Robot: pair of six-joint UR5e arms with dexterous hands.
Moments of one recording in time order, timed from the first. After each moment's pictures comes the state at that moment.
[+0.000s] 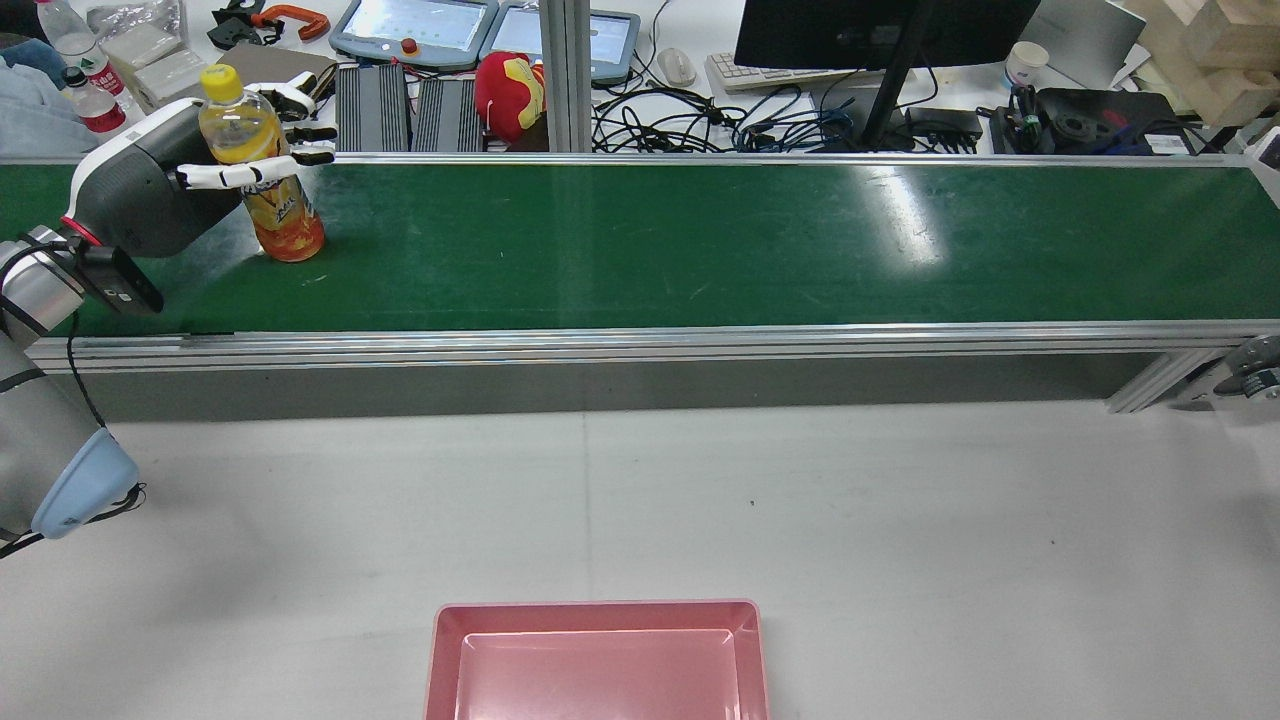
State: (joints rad) left arm -0.97 -1.98 -1.63 0.04 1.41 0.20; right arm 1.56 -1.52 1.58 -3.11 -1.57 -0.11
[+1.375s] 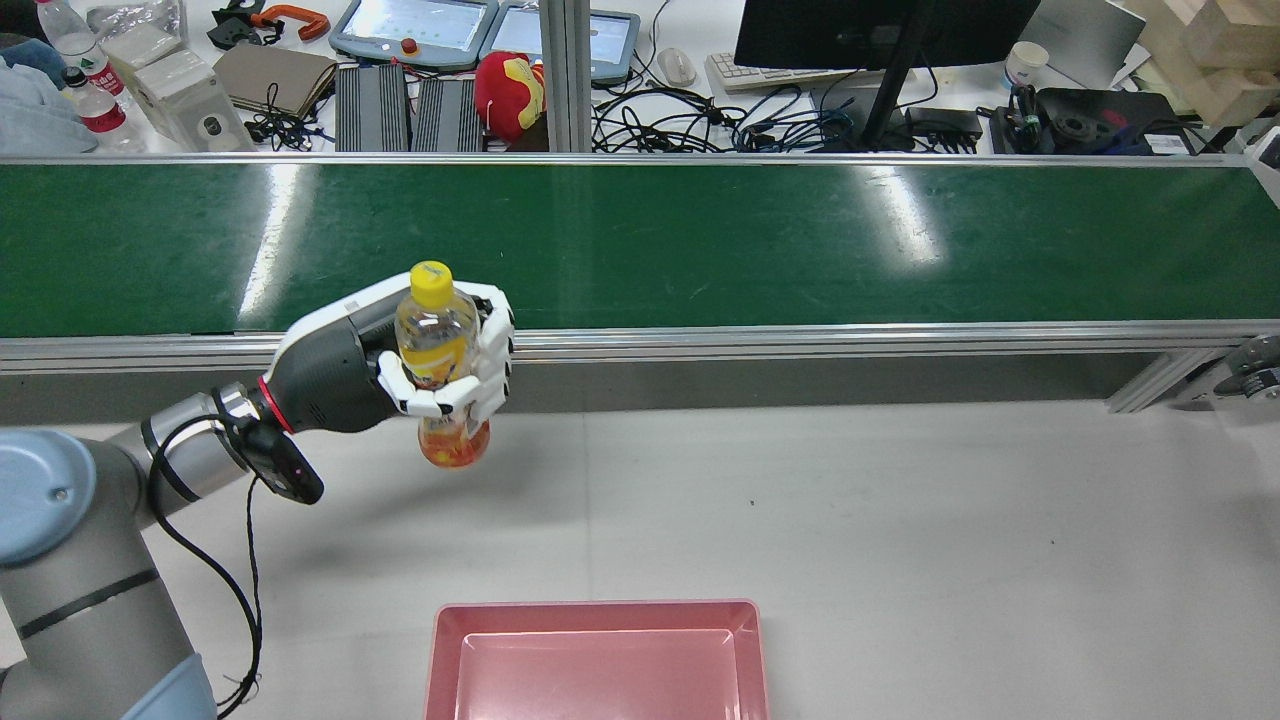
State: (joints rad) left arm -0.62 -1.97 -1.92 0.11 1.49 0.17; right arm 1.56 -1.52 1.58 -3.11 -1.57 -0.11
